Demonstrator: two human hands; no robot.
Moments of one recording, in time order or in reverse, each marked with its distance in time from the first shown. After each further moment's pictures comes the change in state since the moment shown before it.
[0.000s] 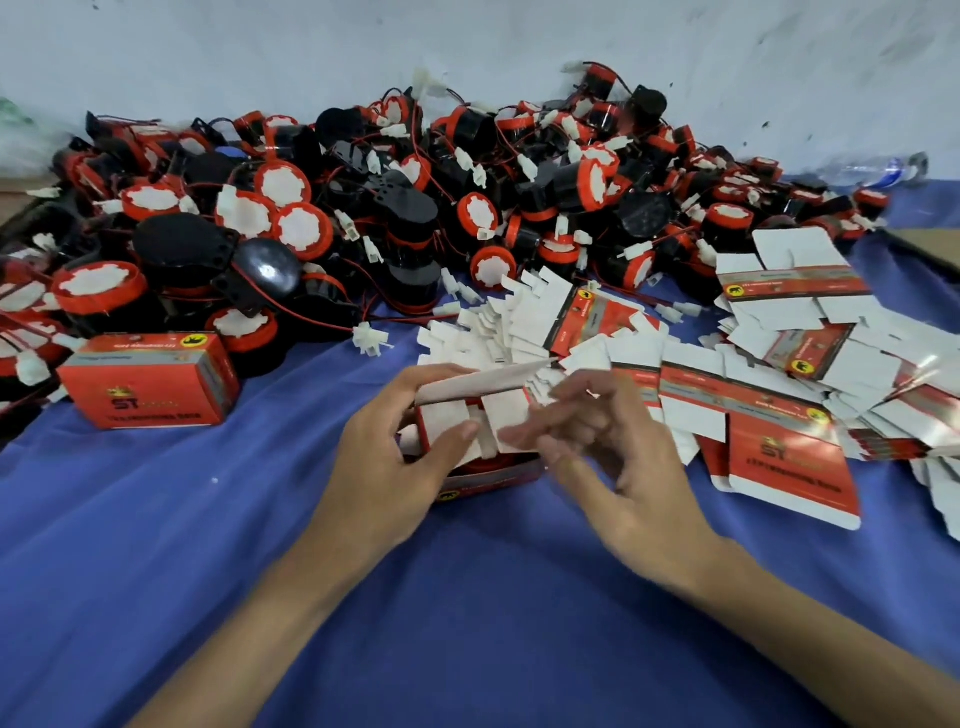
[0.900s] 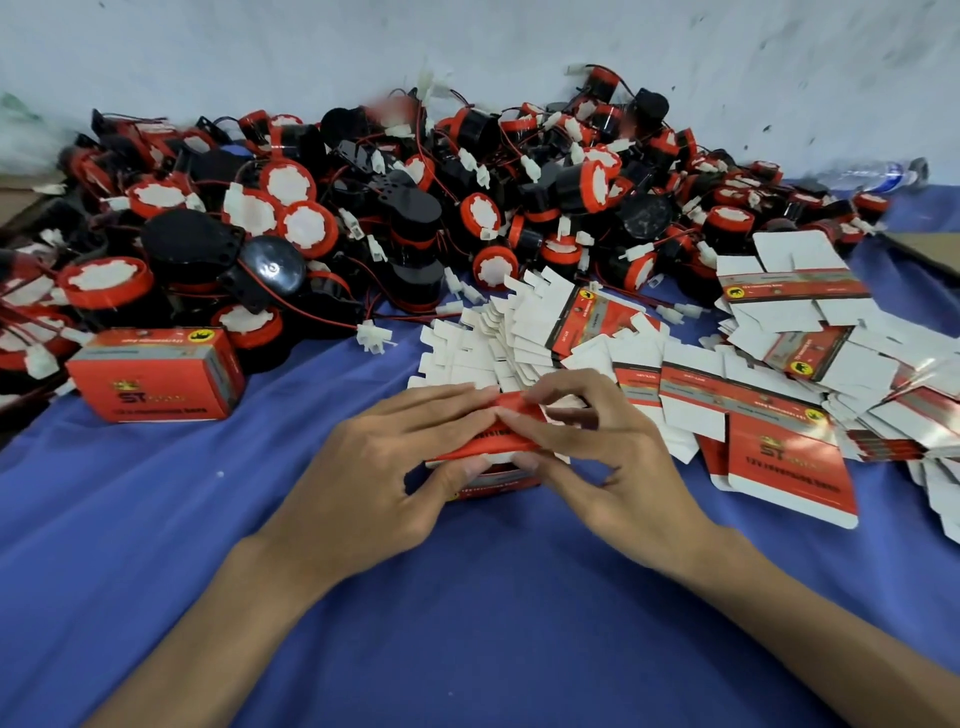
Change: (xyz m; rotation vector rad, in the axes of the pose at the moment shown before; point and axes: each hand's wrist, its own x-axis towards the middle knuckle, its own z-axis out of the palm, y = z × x) left_hand -0.003 -0.008 -0.020 0.470 -0.208 0.490; right_hand 0.006 0.012 -0.004 -0.415 -0.034 -0.187
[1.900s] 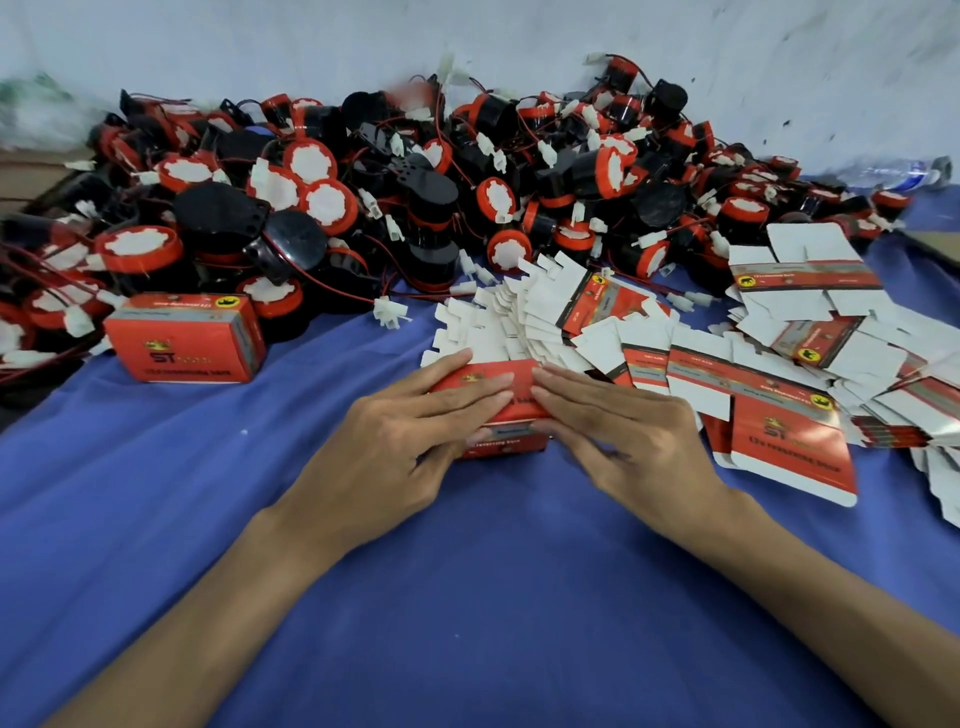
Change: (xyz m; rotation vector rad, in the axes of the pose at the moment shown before) left_hand -0.010 0.000 0.003 0.179 -0.015 0.100; right_hand -0.005 0.010 -0.006 -0.360 0.092 -0.362
